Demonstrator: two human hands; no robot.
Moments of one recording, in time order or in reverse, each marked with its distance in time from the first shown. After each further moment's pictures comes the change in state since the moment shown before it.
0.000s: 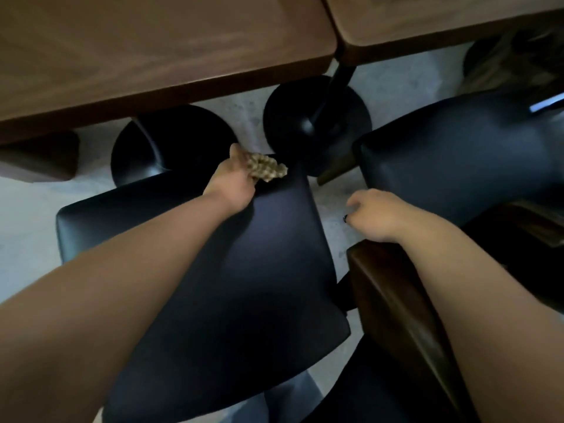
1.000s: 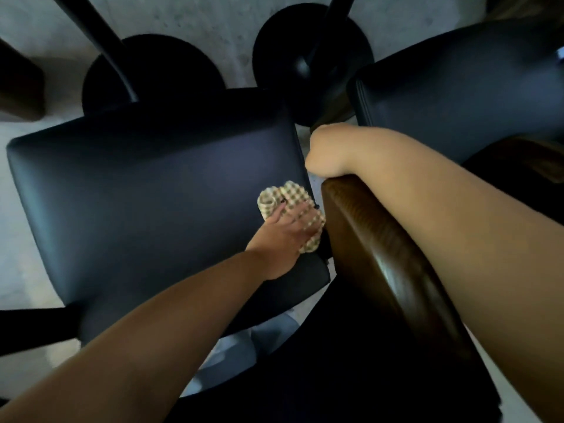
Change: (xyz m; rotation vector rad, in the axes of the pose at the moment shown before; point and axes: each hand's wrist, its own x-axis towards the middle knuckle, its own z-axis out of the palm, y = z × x) left_hand -0.141 -0.003 0.171 0.672 -0.412 0.614; right_hand -0.008 -0.028 0.008 -0.320 -0.057 -0.236
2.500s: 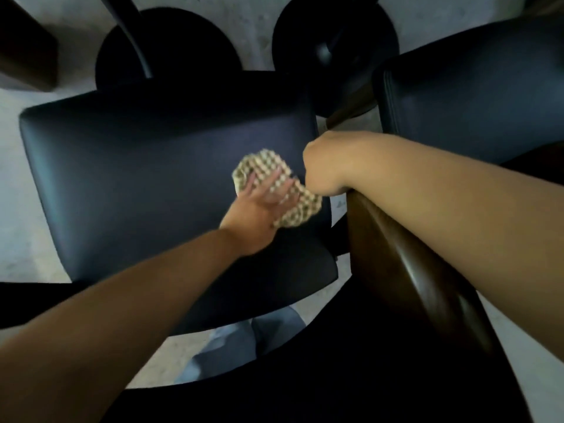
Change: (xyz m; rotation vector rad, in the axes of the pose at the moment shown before) left_hand -0.031 -0.058 -0.005 -0.125 0.186 -0.133; right_hand 0.000 -0.031 0.008 -0.439 -0.129 -0.164
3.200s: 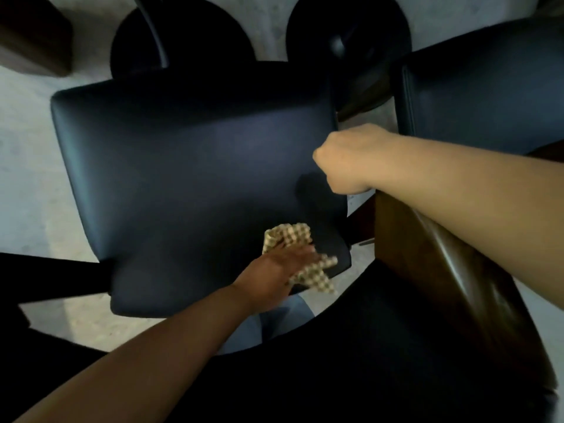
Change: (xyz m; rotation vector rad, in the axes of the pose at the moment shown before) left_hand -0.096 0.054 0.026 -0.583 -0.058 0.002; right_hand 0.009 -0.015 0.011 -0.199 0.210 -0.095
